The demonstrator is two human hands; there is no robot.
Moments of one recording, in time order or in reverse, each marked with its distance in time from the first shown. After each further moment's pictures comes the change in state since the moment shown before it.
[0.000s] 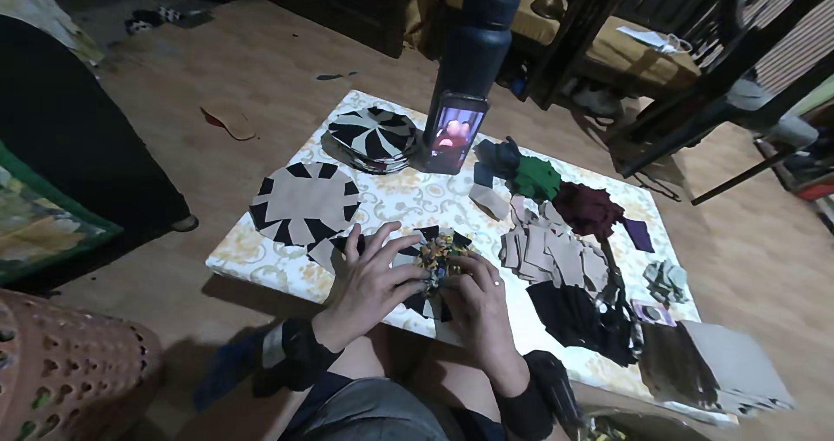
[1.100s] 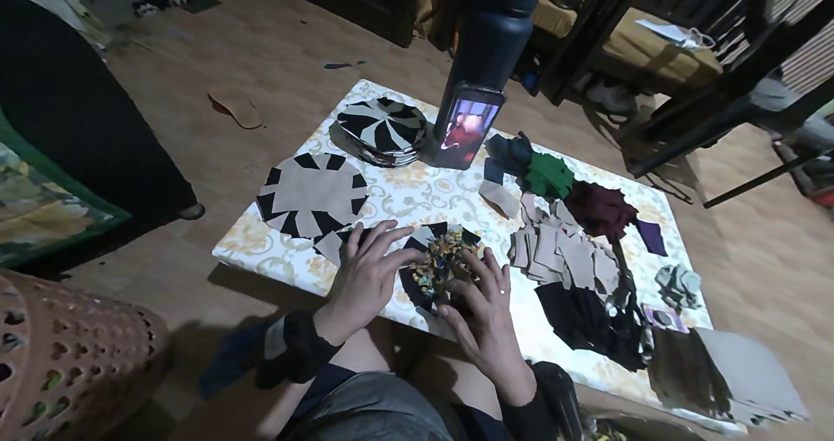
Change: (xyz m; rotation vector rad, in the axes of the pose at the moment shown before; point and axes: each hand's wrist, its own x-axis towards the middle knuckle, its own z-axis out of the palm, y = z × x) left_hand -0.009 -0.012 0.002 0.000 0.023 -0.109; right_hand -0.014 0.004 0.002 0.072 -0.033 -0.049
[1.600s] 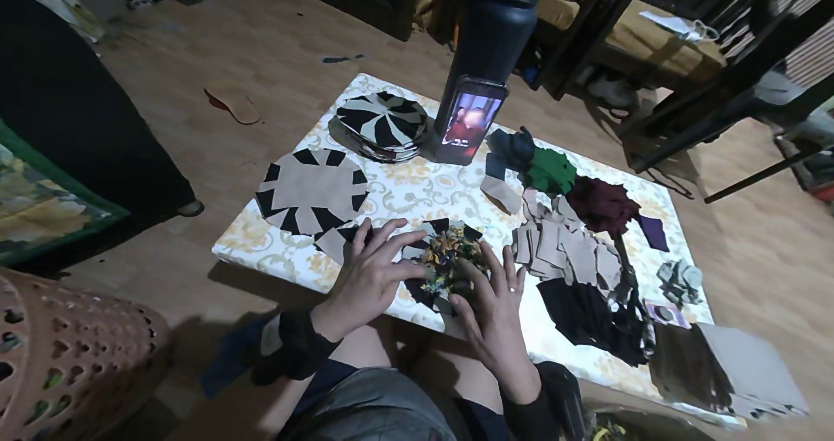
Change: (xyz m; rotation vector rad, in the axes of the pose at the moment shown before) left_hand -0.004 -0.006 -0.003 -0.048 -0.092 0.119; right_hand -0.004 0.000 -0.002 -0.150 -0.001 0.120
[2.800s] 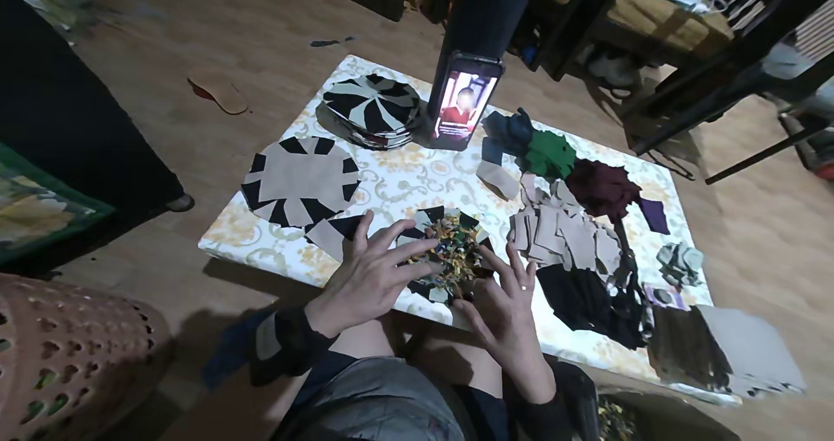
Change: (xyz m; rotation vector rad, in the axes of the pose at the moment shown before) left_hand 0.001 0.006 0.001 0.069 -0.102 0.170; right_hand -0.016 0.012 -0.015 0.069 0.029 -0.043
